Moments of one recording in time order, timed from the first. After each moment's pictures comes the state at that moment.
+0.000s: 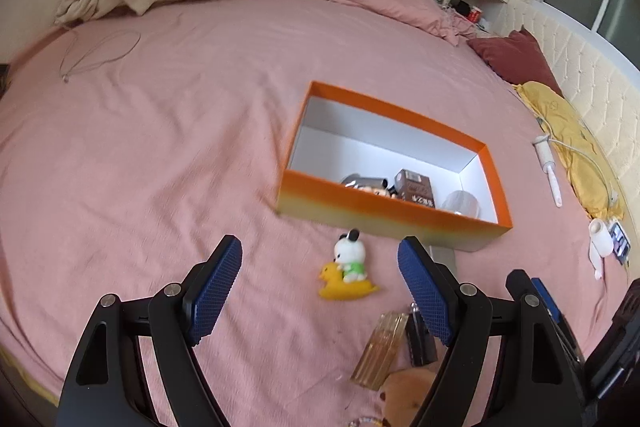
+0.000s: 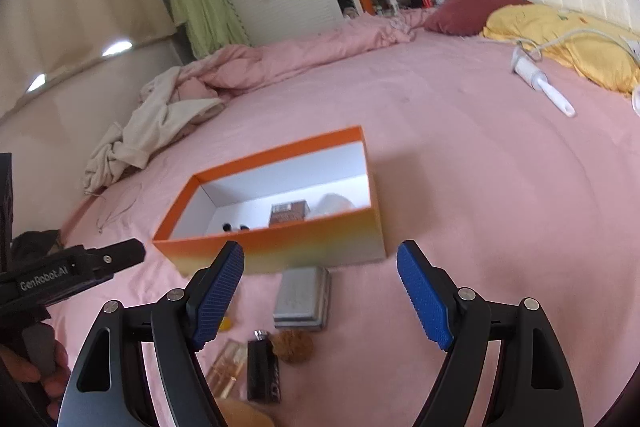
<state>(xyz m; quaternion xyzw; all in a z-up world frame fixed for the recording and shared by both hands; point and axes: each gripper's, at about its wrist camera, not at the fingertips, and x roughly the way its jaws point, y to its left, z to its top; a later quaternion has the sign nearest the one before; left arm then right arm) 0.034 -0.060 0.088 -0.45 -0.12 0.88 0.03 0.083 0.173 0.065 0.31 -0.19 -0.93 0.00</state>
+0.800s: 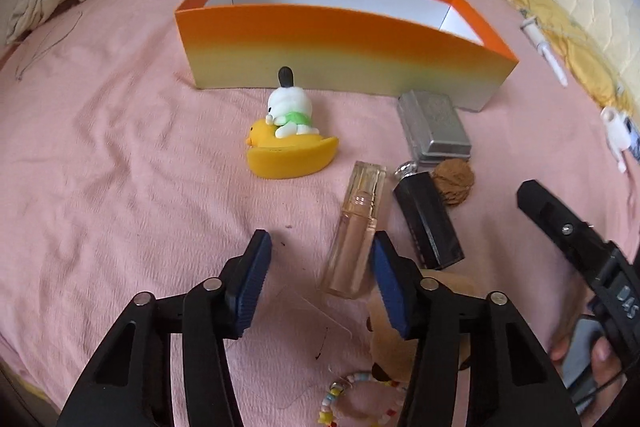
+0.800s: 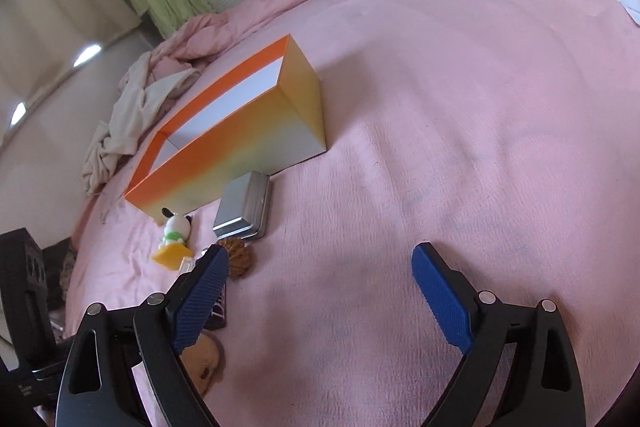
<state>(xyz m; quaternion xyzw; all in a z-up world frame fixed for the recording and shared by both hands) 0.060 0.022 0.011 -0.53 0.01 0.84 0.08 0.106 0.200 0.013 0.38 -0.26 -0.89 0.01</state>
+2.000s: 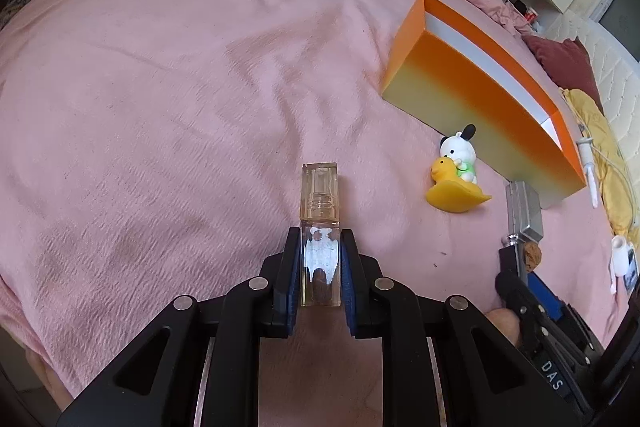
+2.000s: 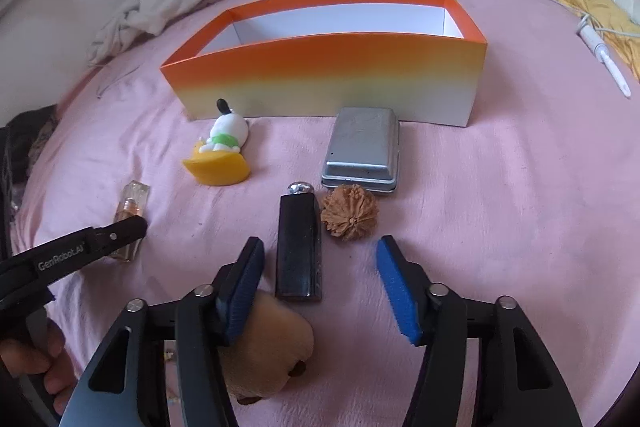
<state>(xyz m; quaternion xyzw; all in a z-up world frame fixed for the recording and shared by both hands) 0.073 -0.082 0.004 -0.50 -0.16 0.85 -0.03 0.066 0.098 0.016 0.46 -0.06 -0.88 0.06</state>
